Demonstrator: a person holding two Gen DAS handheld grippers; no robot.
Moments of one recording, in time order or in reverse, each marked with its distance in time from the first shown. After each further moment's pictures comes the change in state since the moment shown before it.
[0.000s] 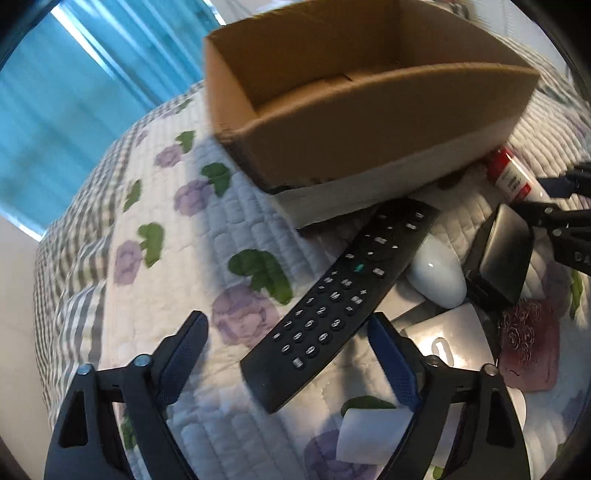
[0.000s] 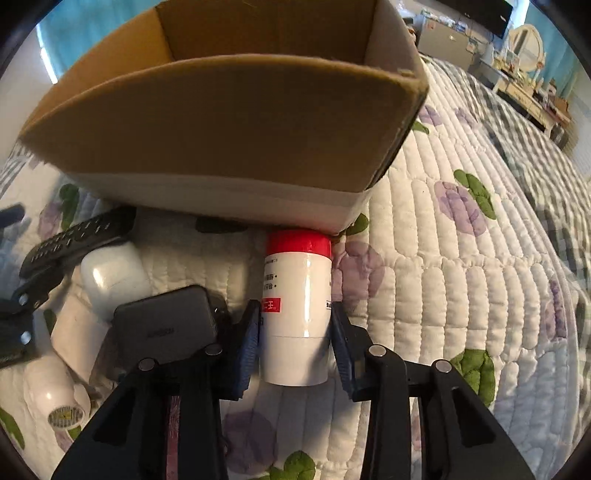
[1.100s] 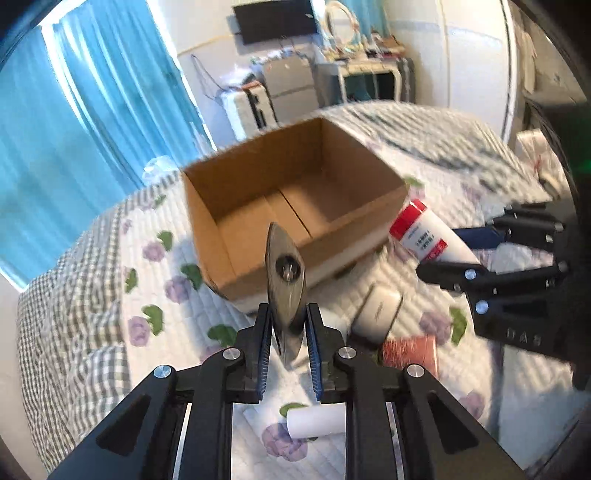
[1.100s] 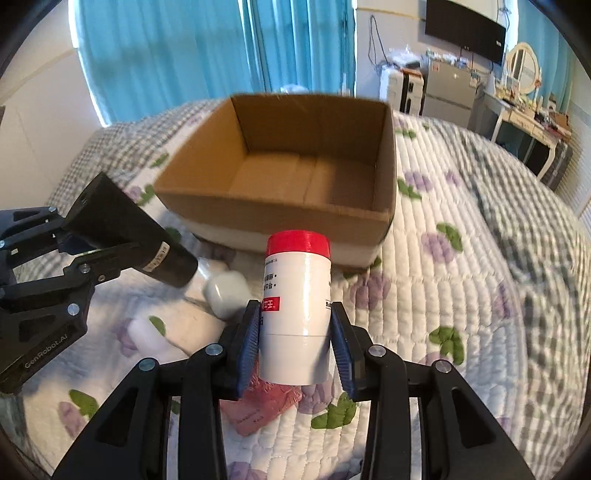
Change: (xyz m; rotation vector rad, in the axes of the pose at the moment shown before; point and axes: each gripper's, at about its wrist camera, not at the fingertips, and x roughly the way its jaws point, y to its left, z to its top) left arm -0.125 0.001 0.016 0.020 -0.282 -0.180; right arm -0.116 0.021 -0.015 0.011 -0.203 0.101
